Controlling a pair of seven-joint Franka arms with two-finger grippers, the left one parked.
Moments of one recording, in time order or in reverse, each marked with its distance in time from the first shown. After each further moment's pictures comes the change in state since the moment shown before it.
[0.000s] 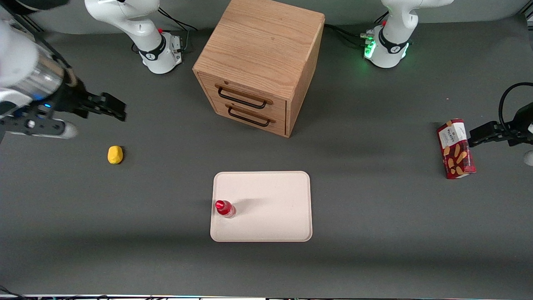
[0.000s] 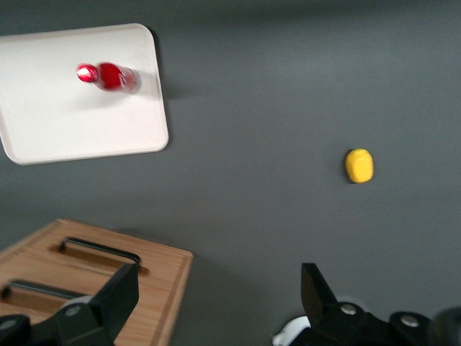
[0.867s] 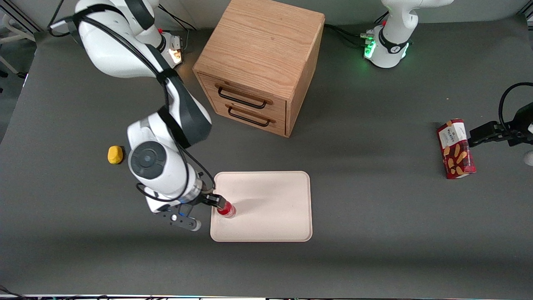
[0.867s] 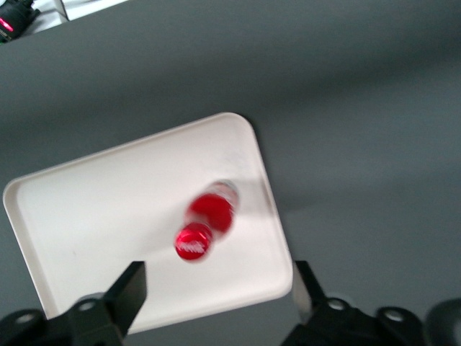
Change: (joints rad) arm 0.225 0.547 -0.003 0.186 -0.067 0.502 0.424
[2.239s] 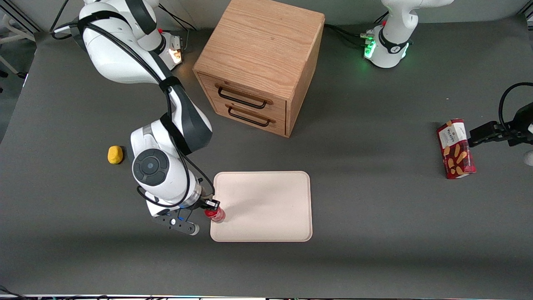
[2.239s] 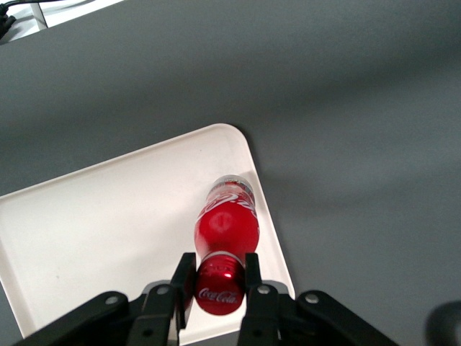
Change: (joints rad) arm 0.023 0.086 -0.032 0.011 -0.001 0.107 0.030
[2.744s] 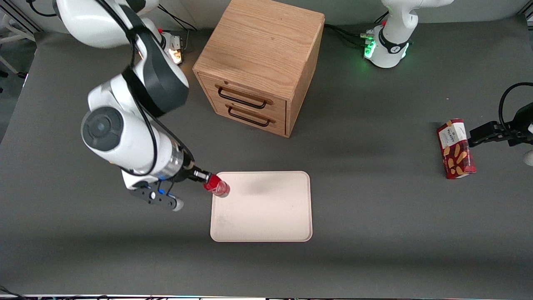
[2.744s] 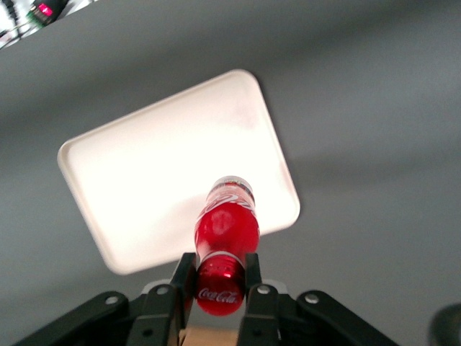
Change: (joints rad) arm -0.006 -0.141 -0.001 -0.007 0.112 -0.160 0.015
